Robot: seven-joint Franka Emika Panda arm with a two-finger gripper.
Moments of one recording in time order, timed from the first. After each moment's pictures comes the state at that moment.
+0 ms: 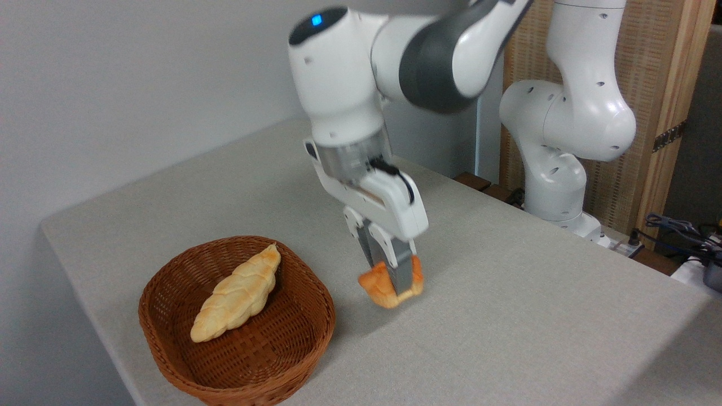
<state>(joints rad) -0.04 -0.20 0.07 -2.19 0.10 1.91 0.86</state>
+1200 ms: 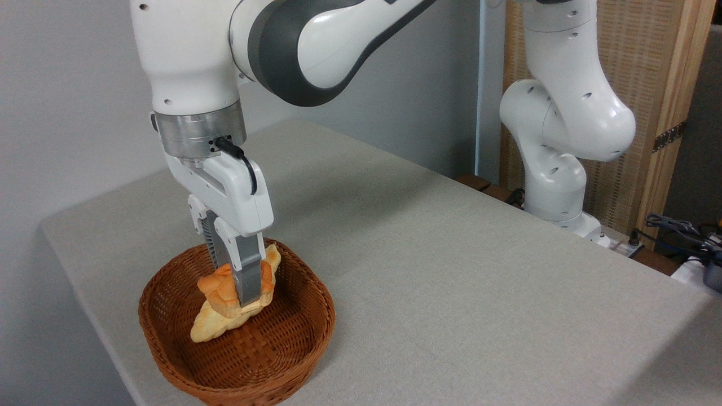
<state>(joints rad) -0.06 0.21 -0.01 -1.59 0.01 1.90 0.72</state>
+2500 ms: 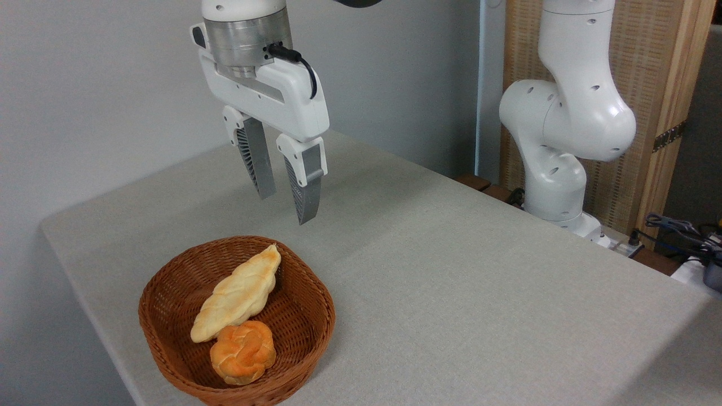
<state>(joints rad) -0.04 -0.03 -0.04 -1.69 -0.06 1.67 0.65</state>
